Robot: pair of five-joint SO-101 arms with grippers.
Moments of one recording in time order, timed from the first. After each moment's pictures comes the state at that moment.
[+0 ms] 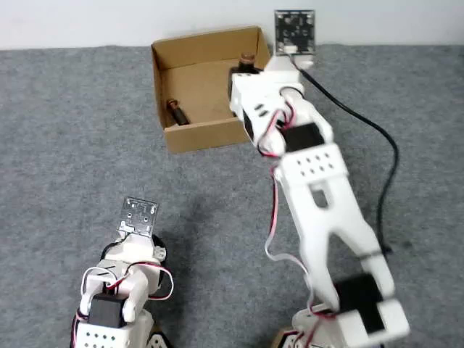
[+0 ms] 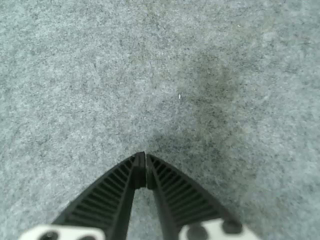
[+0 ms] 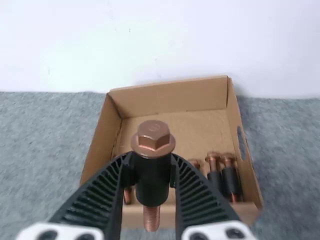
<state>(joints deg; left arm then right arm) 3.7 -103.4 96.7 70.9 3.3 -20.1 -3.4 2.7 32.3 -13.2</state>
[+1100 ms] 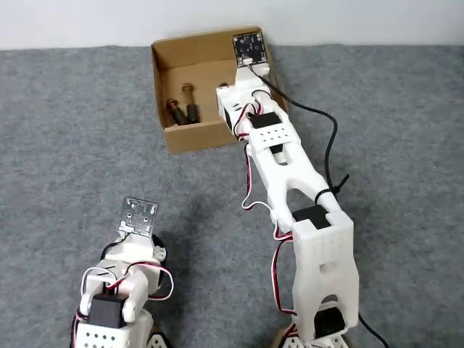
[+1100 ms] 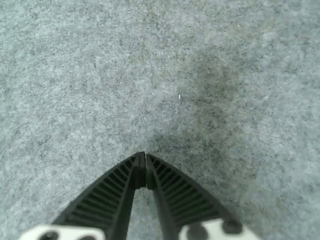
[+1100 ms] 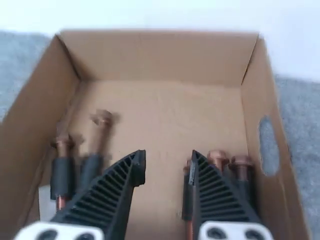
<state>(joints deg) 3.7 -103.4 96.7 70.9 3.3 -20.0 36.9 -18.9 22.5 -4.0</state>
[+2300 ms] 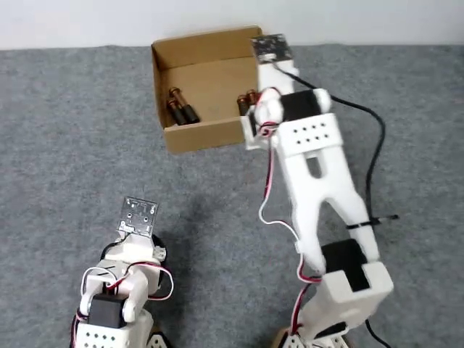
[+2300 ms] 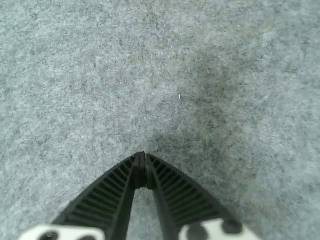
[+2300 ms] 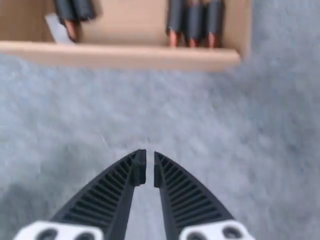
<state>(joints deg) 3.7 -103.4 96.7 70.9 3.3 -16.7 7.9 -19.0 85.8 -3.9</state>
